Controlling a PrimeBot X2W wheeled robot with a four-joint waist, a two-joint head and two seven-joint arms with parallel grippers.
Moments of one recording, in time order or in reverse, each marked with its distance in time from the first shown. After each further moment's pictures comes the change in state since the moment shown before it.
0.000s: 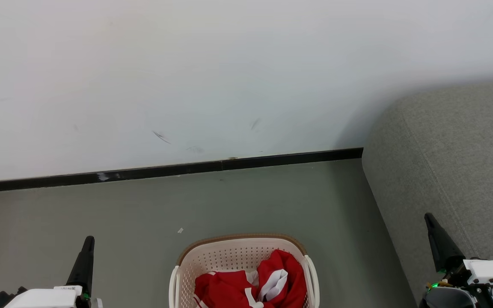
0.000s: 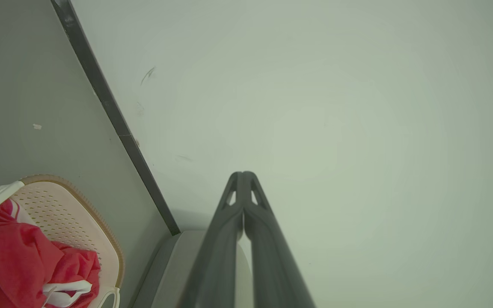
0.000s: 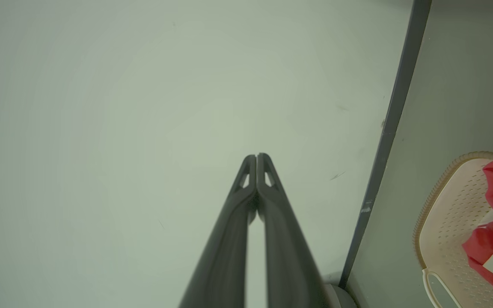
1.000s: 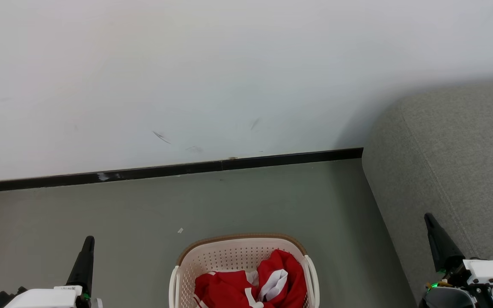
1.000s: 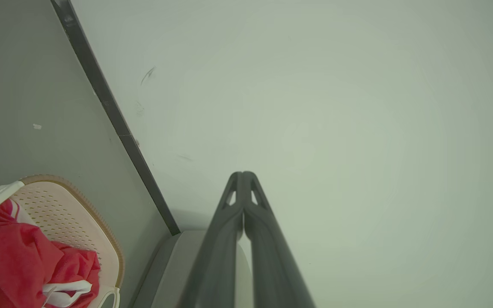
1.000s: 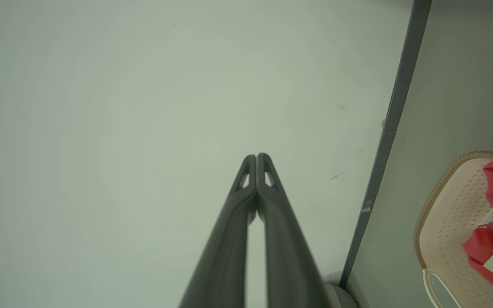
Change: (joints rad) left arm 0.000 0.000 0.000 0.000 0.000 0.000 0.000; right arm 0.000 0.002 -0.001 0.000 -0.001 0.000 0.000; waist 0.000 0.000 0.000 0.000
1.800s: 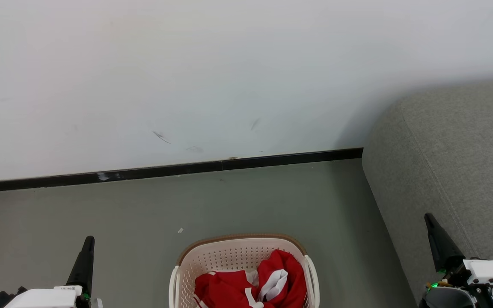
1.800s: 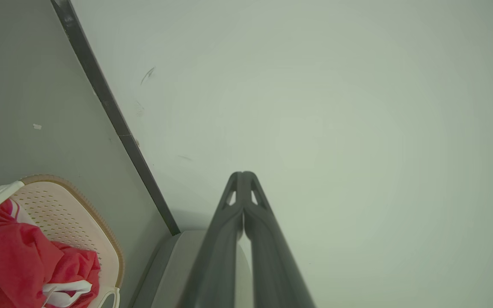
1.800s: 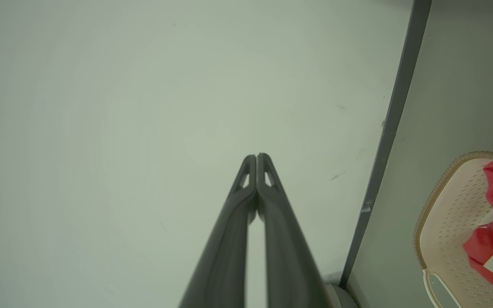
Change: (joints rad) left arm 0.000 0.000 0.000 0.000 0.000 0.000 0.000; right arm 0.000 0.000 -0.001 0.000 0.000 0.000 0.000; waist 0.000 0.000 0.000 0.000
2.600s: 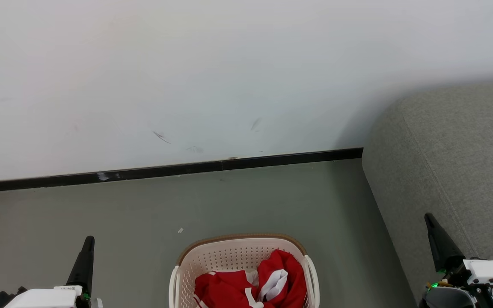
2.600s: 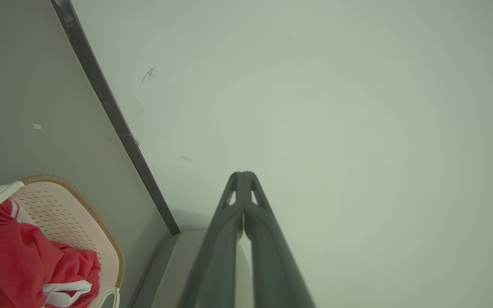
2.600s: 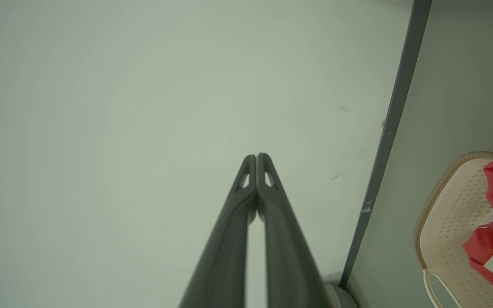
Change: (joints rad) left arm 0.000 0.000 0.000 0.000 0.000 0.000 0.000; right arm 0.000 0.000 -0.001 0.000 0.000 0.000 0.000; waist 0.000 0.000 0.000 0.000
